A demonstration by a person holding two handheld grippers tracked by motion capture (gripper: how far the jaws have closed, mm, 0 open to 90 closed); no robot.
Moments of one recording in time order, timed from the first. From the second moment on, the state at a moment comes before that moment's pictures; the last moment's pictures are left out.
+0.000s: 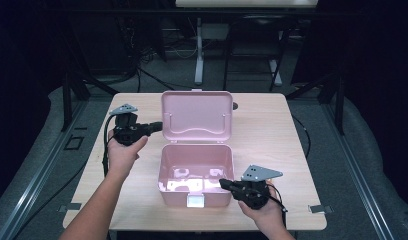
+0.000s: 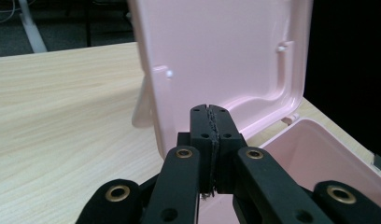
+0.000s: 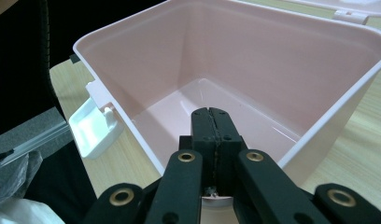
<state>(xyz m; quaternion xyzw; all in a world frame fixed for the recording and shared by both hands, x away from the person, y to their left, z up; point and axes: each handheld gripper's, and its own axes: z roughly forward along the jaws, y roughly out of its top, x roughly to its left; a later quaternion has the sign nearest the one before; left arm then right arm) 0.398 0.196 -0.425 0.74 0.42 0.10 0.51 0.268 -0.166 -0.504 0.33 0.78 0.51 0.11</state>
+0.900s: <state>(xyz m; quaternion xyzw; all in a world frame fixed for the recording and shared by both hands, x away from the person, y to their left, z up) 0.351 0.211 -0.440 0.75 0.40 0.12 0.51 0.268 -0.165 -0.503 0.33 0.78 0.52 0.10</state>
